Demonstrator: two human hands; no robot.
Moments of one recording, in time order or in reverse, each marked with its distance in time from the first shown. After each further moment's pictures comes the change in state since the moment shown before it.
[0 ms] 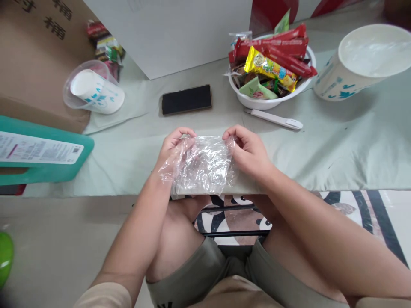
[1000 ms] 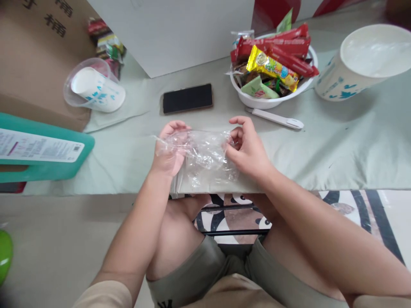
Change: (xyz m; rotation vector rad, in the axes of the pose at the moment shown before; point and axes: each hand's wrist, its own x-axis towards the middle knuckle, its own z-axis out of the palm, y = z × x) left_hand 0.009 -0.012 -0.014 -0.089 0.113 0.201; right_hand 0.005 0.008 0.006 0.002 0.044 -0.077
